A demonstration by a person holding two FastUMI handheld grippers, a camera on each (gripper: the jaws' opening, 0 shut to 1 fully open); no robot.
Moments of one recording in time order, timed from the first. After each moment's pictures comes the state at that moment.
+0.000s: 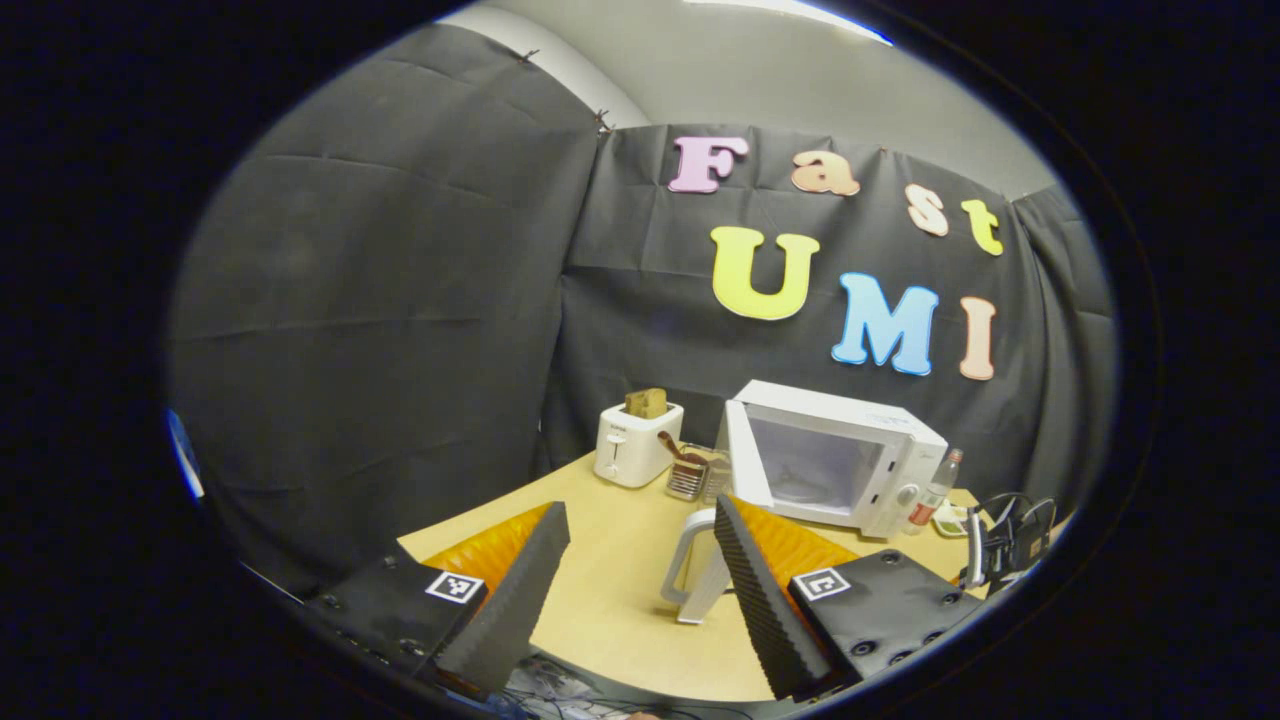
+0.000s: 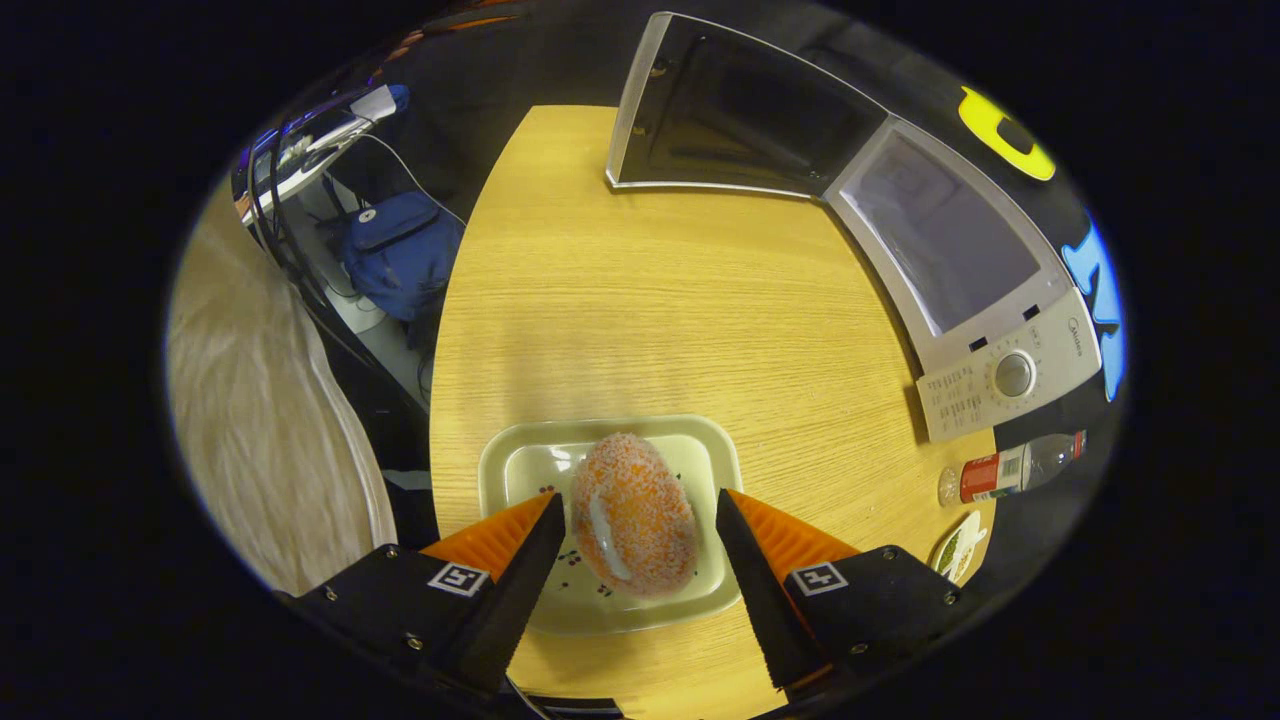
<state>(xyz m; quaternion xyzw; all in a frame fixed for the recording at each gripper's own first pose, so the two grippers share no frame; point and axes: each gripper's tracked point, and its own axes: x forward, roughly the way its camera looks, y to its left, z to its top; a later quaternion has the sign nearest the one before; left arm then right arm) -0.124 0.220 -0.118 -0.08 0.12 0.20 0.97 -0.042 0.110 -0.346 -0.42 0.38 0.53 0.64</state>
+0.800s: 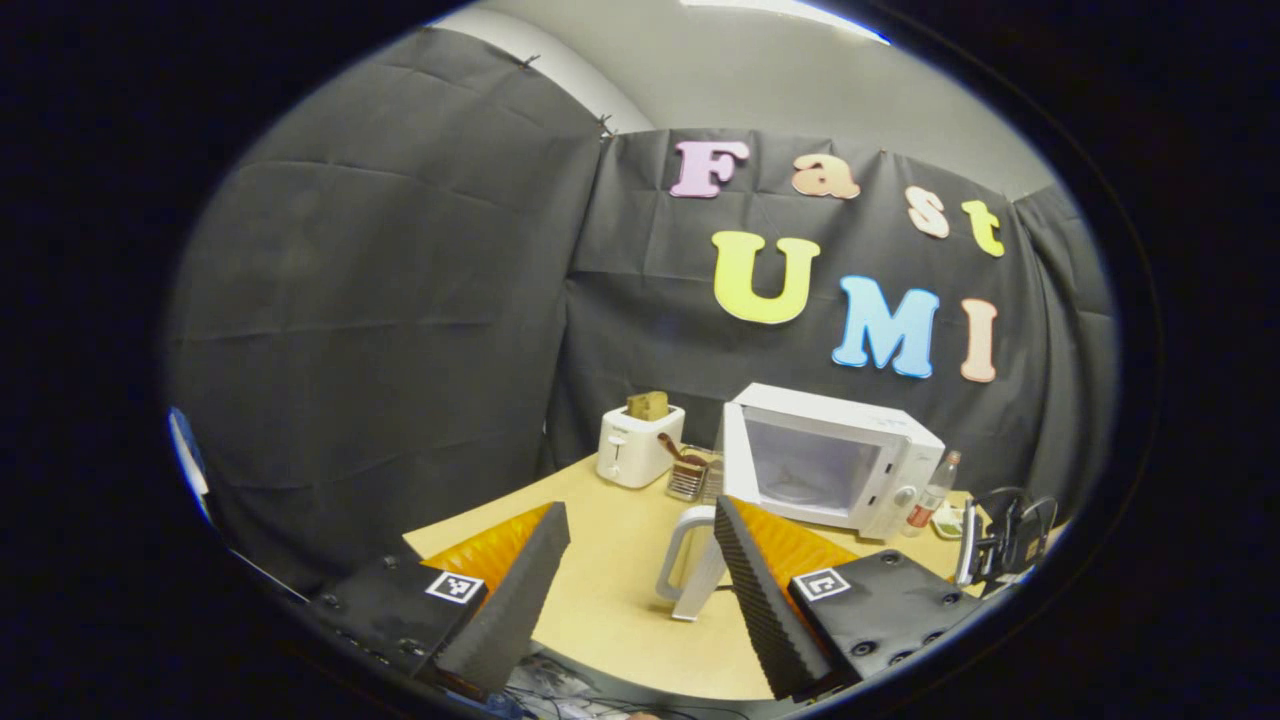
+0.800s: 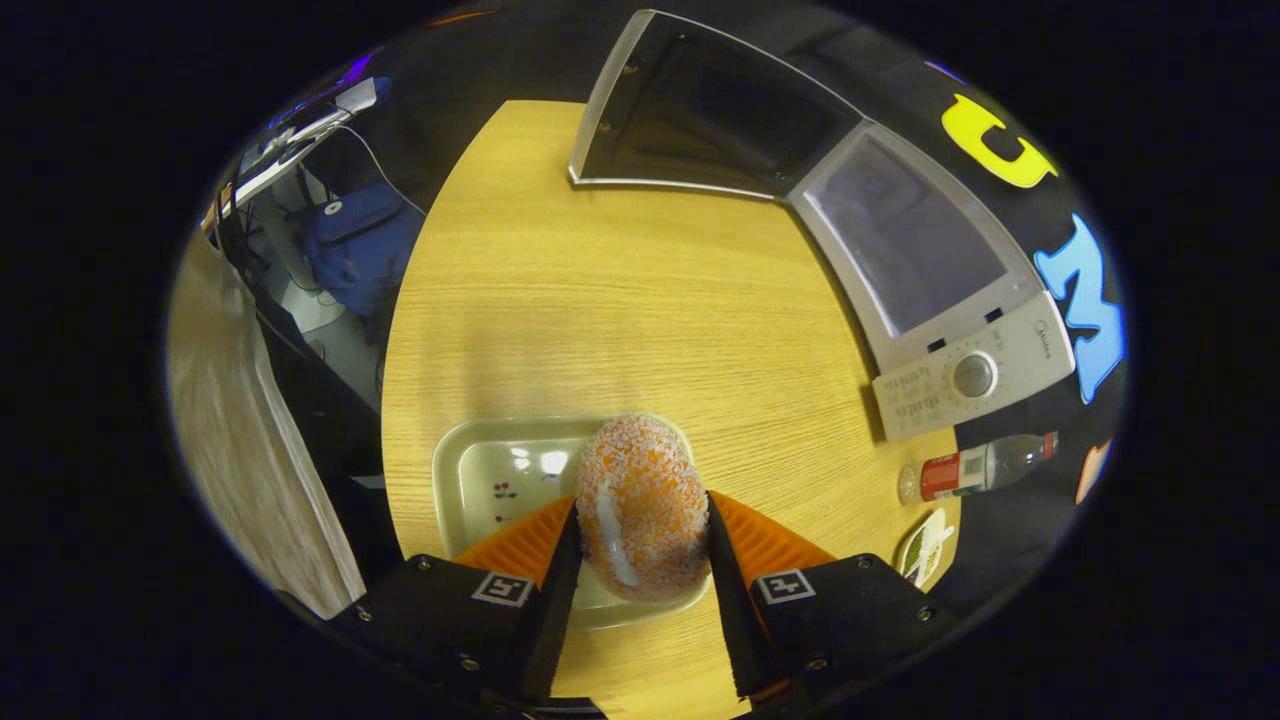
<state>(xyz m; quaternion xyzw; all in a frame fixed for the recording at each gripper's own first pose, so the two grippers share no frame) -0.131 0.207 -0.112 -0.07 0.12 0.21 0.97 -0.009 0.120 -0.313 -0.44 0.32 0.48 0.69</state>
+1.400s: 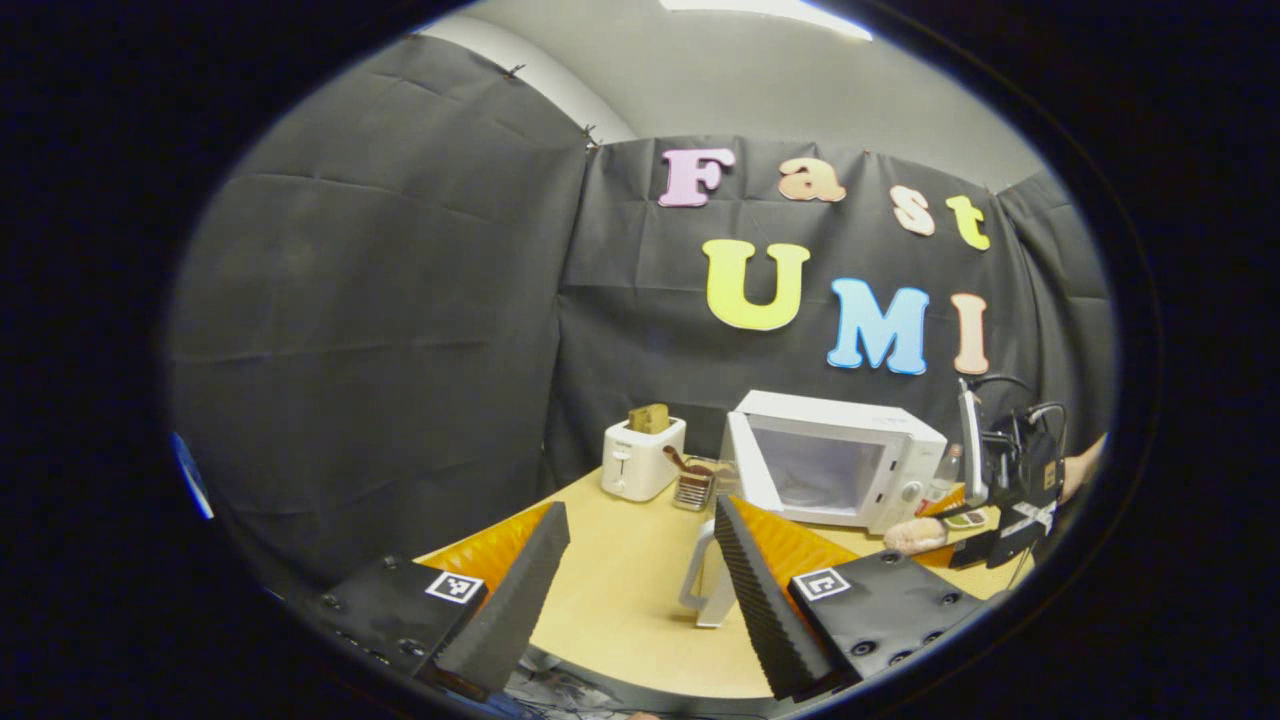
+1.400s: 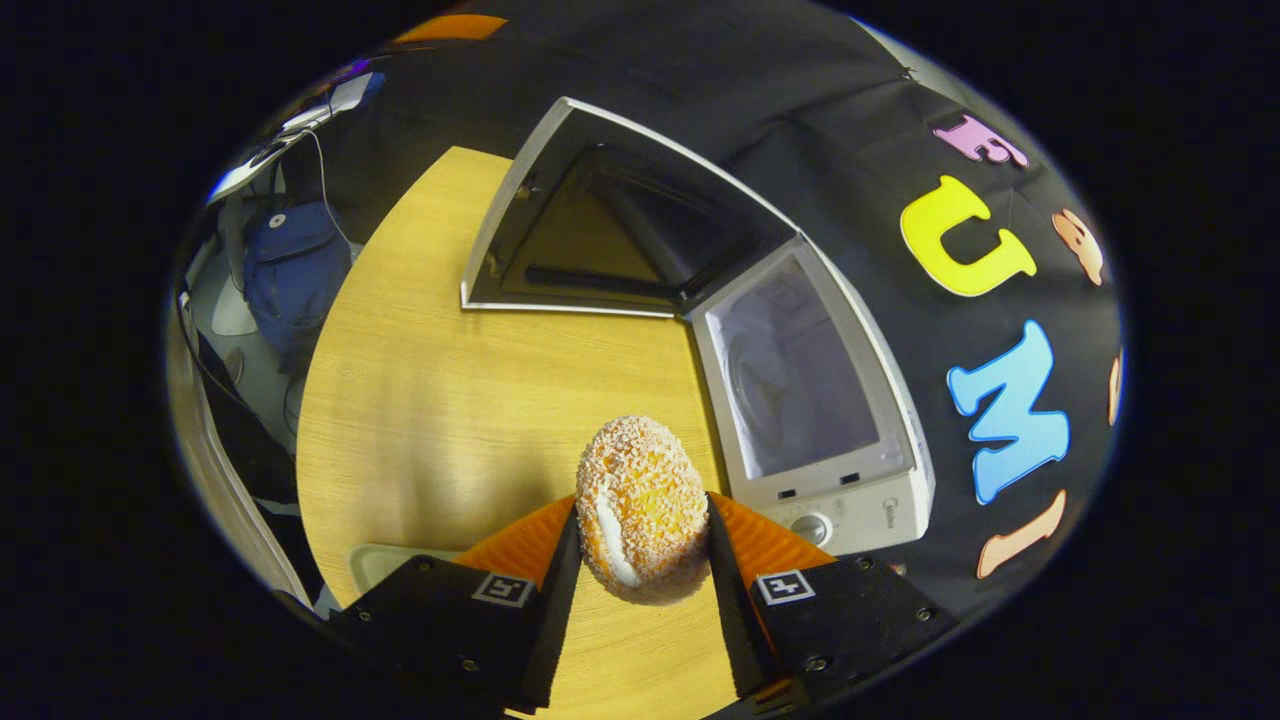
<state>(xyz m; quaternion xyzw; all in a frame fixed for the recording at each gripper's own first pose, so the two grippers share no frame) -0.141 0.242 -0.107 -0.05 0.11 0.20 0.97 0.082 0.215 -0.212 -0.48 0.18 0.43 0.74</state>
